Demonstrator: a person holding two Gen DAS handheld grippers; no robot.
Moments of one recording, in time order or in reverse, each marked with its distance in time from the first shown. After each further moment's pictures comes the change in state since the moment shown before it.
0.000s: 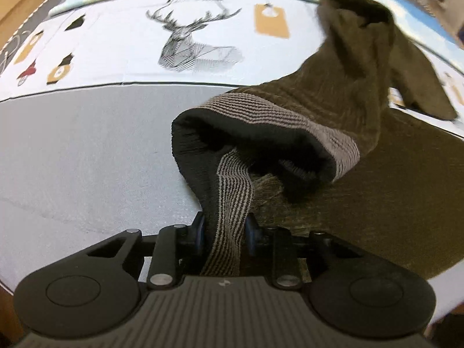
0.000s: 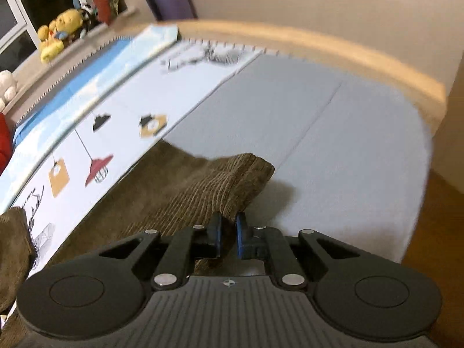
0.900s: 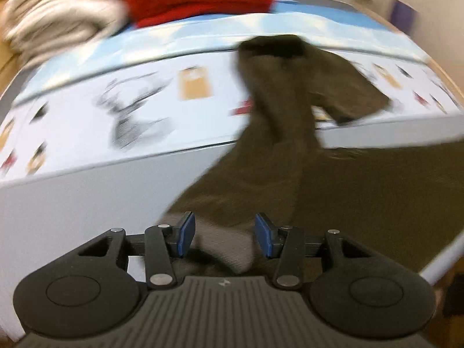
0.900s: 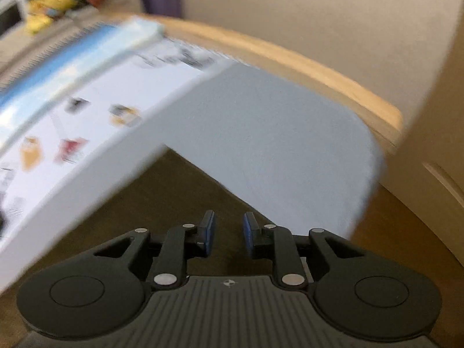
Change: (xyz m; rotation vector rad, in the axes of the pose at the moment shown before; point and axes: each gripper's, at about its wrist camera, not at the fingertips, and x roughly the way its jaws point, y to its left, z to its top) left arm -0.062 -0.062 -0.003 0.279 -0.209 -0.090; right arm -0.019 0.027 0.003 -0.166 -0.039 -0.078
